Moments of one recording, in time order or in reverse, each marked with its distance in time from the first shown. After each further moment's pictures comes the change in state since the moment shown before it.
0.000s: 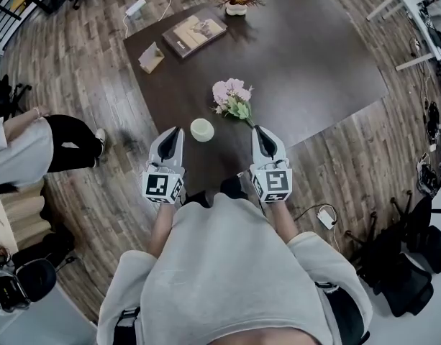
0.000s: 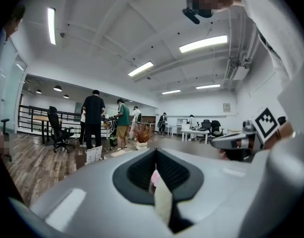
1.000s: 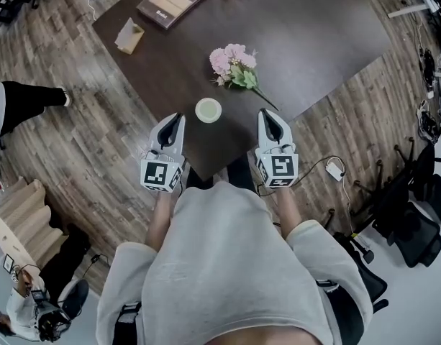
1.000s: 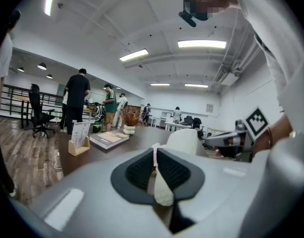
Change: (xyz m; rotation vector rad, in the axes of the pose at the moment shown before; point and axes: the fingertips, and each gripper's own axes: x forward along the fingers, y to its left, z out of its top) left arm 0.016 0.024 -0.081 -0.057 0.111 -0.237; right arm 0.010 0.014 -0.073 0.042 0.149 -0.185
